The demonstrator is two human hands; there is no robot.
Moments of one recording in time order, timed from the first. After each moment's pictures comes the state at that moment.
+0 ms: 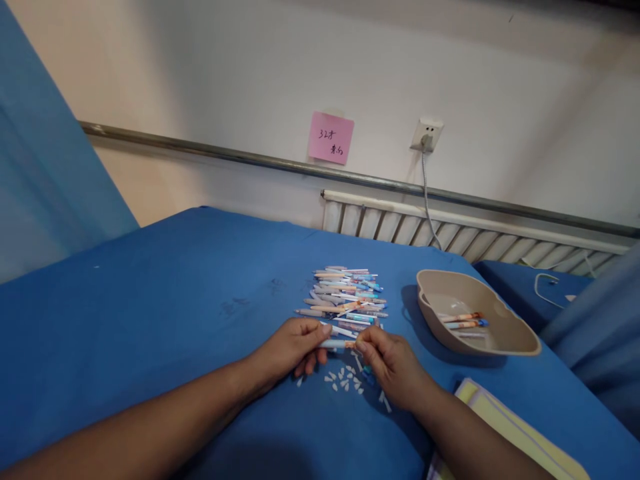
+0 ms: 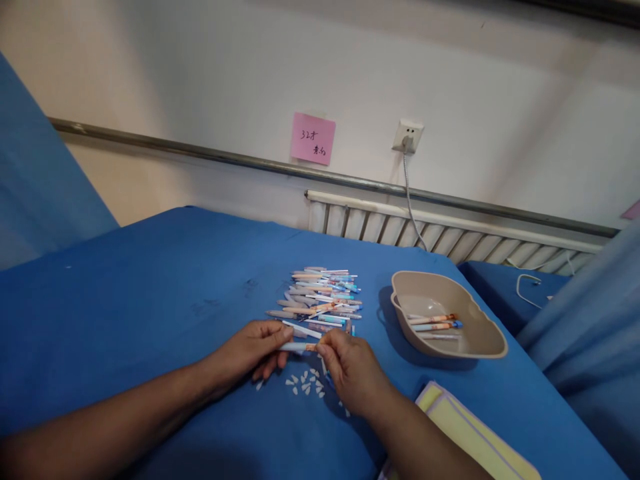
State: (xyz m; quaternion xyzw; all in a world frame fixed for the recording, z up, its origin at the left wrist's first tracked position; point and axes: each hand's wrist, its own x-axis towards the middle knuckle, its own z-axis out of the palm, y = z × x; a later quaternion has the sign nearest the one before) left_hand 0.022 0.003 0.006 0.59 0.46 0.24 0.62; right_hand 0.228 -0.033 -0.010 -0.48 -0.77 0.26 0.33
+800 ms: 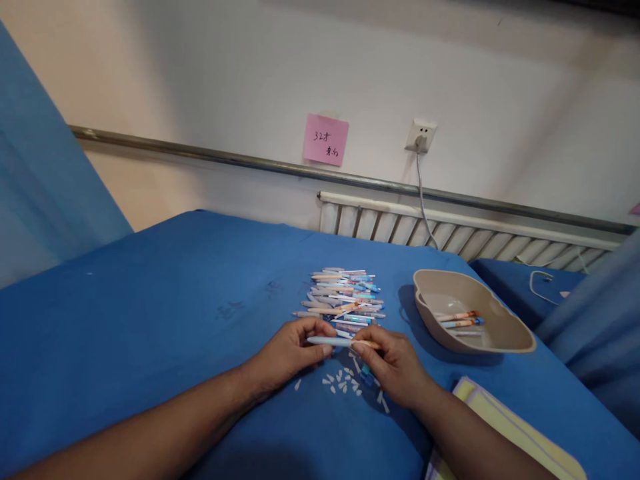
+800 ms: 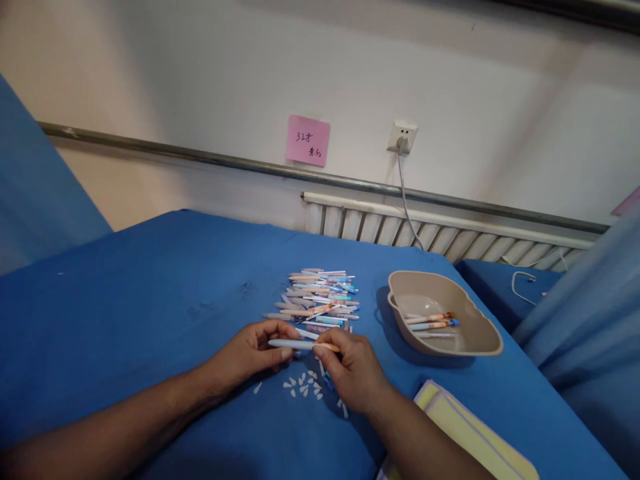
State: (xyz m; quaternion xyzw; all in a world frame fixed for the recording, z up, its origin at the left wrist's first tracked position) left_hand 0.021 0.003 0.005 0.60 0.43 0.29 0.61; right_hand 0.229 -0.032 -0.003 -0.47 -0.75 0.27 0.36
